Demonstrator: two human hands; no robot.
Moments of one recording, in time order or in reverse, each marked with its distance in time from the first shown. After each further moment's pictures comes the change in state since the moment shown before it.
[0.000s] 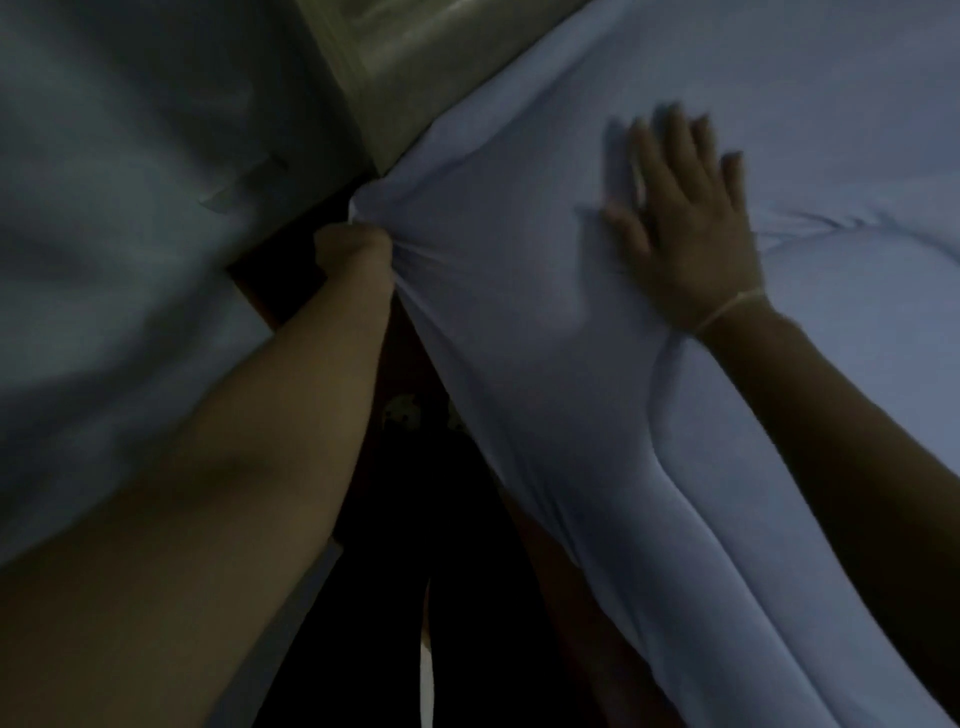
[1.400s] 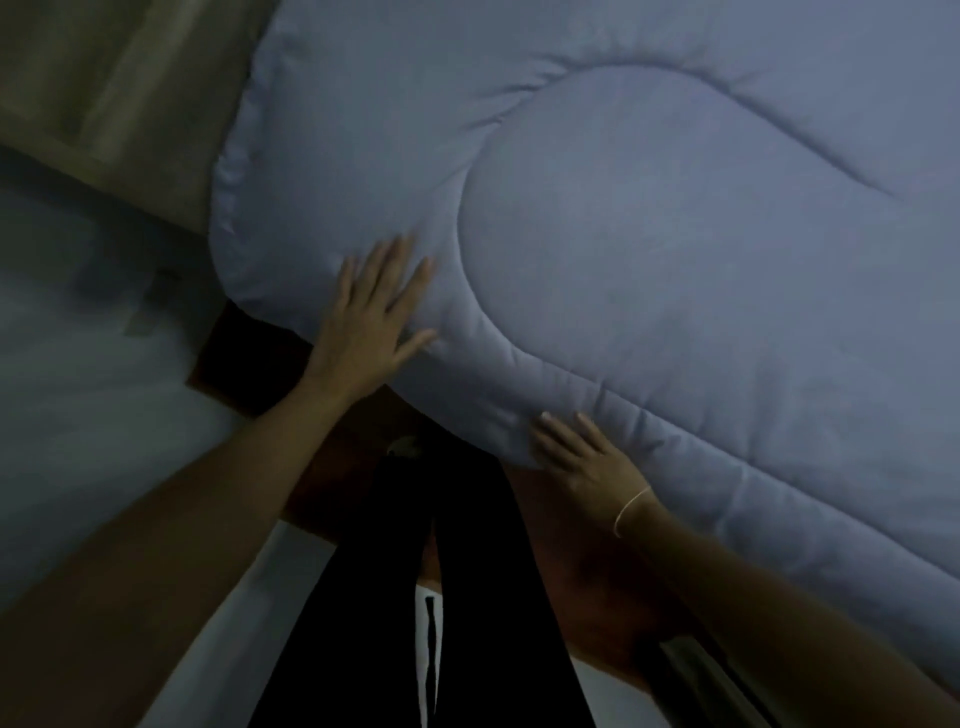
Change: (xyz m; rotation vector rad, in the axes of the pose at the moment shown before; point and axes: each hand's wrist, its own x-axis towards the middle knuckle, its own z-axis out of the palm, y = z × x) left_hand -0.141 -0.070 0.026 1.264 -0.145 1.854; right_hand -0.345 -0.010 0.116 -0.236 -0.257 -0.148
